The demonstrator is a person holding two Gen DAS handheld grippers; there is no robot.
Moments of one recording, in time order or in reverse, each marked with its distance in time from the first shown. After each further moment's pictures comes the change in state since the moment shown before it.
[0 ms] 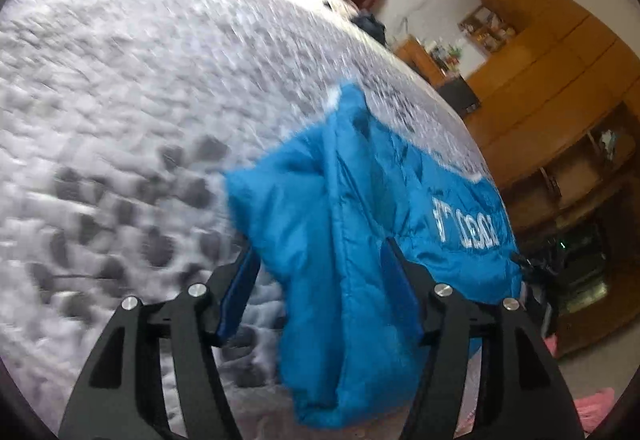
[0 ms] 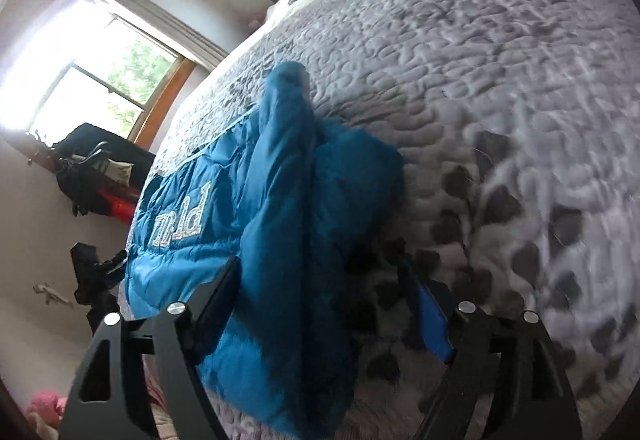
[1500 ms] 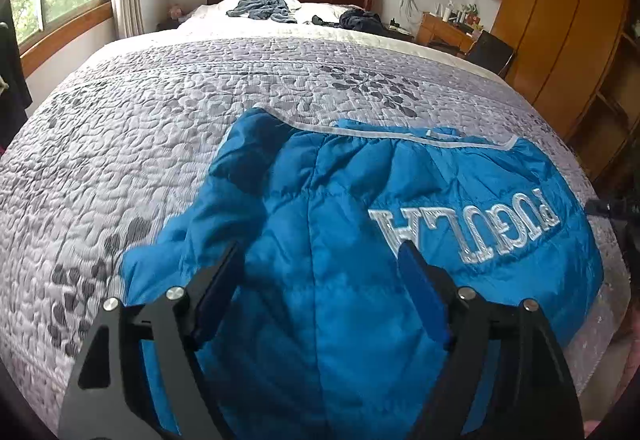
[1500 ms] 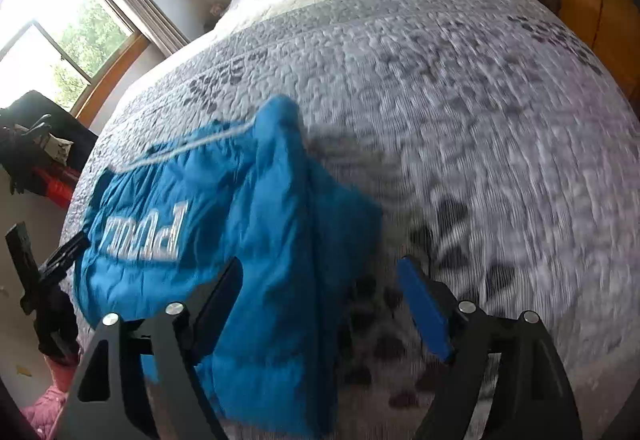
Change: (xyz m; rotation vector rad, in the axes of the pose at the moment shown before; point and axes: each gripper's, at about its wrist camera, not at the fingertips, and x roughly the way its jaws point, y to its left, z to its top) left arm 0.054 -0.122 -0.015 0.295 -0.013 0.269; right arm -0.016 0.050 0.018 -0.110 0.012 -0.293
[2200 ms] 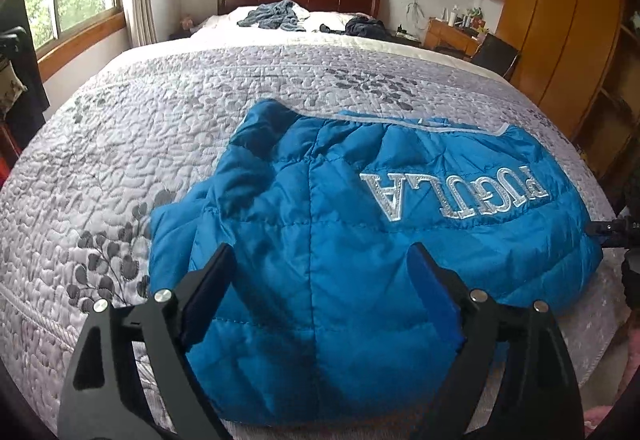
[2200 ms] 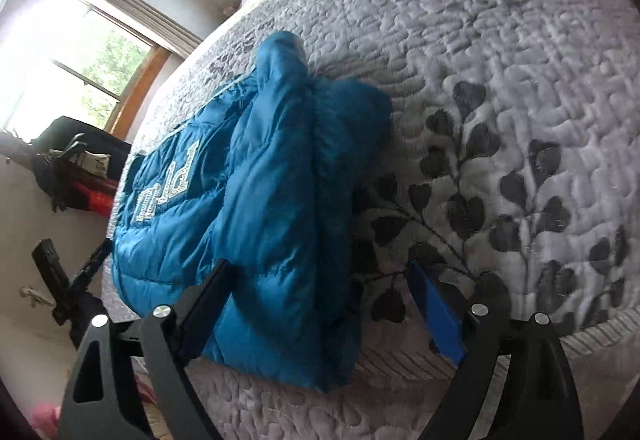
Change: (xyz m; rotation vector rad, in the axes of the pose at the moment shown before) left arm -0.028 -0.008 -0.029 0.006 -0.024 0.049; right arm 0.027 -0.023 -0.050 0.118 0.066 0.221
